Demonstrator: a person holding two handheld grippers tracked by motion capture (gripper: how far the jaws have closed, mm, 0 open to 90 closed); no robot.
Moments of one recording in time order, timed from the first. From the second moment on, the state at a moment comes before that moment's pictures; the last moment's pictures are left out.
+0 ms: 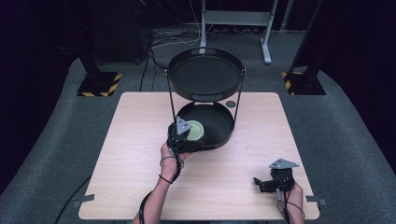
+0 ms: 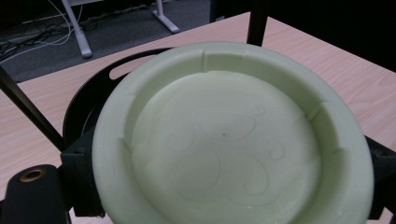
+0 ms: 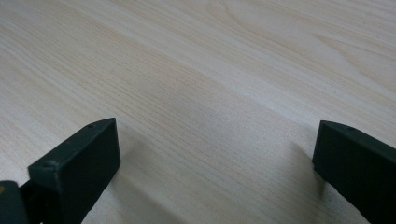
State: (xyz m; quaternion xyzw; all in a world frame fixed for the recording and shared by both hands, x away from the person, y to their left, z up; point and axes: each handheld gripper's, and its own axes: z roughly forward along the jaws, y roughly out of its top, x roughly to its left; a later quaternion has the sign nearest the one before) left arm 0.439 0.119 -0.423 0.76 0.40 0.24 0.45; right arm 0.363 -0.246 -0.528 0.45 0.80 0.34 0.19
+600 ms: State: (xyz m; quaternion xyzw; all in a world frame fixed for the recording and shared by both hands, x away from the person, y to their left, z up) left arm 0.464 0.115 -0.430 0.76 0.41 0.25 0.45; right arm 0.363 -0.246 -0.528 0.45 0.80 0.34 0.19
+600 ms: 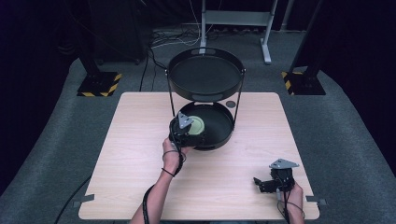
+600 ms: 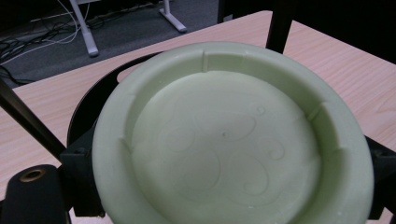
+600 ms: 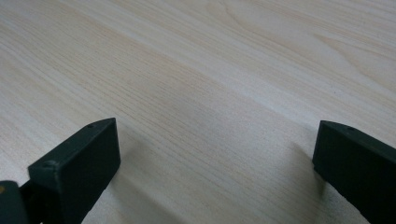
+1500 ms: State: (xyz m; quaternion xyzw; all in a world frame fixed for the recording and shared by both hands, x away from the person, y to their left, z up) left arm 0.496 0.100 -0.453 0.76 0.42 0.24 0.43; right arm 0.363 -0.246 -0.528 0.45 0.80 0.34 0.19
